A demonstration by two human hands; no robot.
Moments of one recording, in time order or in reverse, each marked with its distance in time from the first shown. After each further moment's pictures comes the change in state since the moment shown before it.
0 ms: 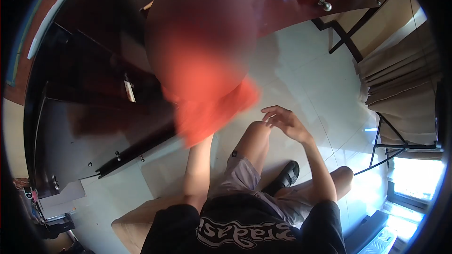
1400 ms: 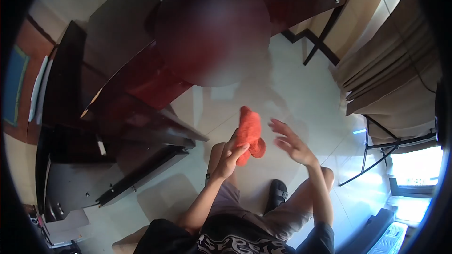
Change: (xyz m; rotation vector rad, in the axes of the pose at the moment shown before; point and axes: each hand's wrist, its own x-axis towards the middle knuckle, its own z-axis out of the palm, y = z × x) left_hand -0.074 -0.076 0.121 0.257 -0.556 -0.450; right_hand -0.082 -0.053 -0.093 -0.204 0.318 -0.023
